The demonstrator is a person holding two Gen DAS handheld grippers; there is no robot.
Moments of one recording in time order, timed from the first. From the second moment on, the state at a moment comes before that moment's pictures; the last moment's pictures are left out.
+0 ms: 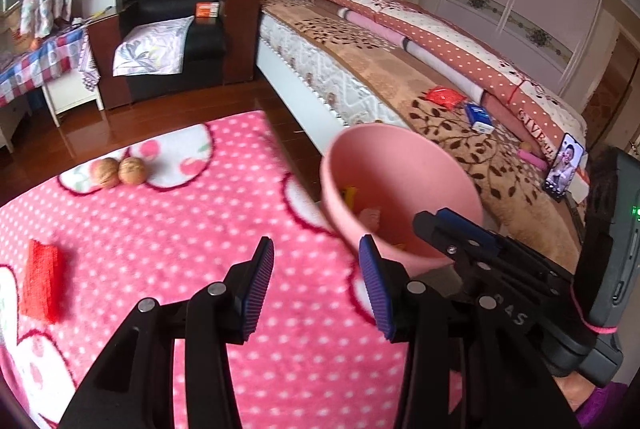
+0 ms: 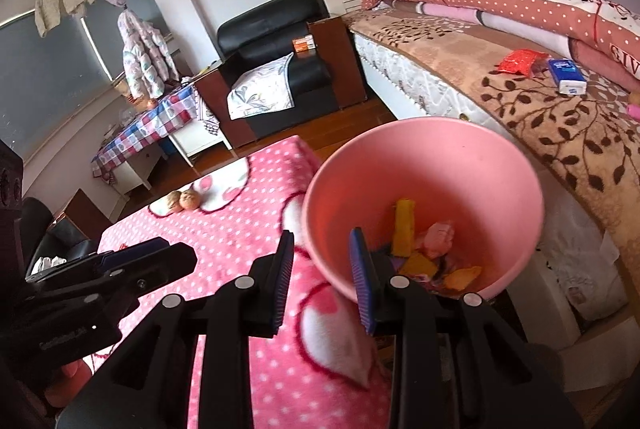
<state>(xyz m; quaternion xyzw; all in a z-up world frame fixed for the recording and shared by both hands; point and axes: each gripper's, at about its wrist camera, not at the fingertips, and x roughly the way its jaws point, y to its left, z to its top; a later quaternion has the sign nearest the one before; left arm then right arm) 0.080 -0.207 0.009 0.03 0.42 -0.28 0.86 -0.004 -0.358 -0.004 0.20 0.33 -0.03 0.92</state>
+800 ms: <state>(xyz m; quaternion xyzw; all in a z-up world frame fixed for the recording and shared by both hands) 0.079 -0.078 -0.045 -0.01 0.45 -0.17 0.88 0.002 -0.324 -0.015 0.18 0.34 -0.03 0.92</state>
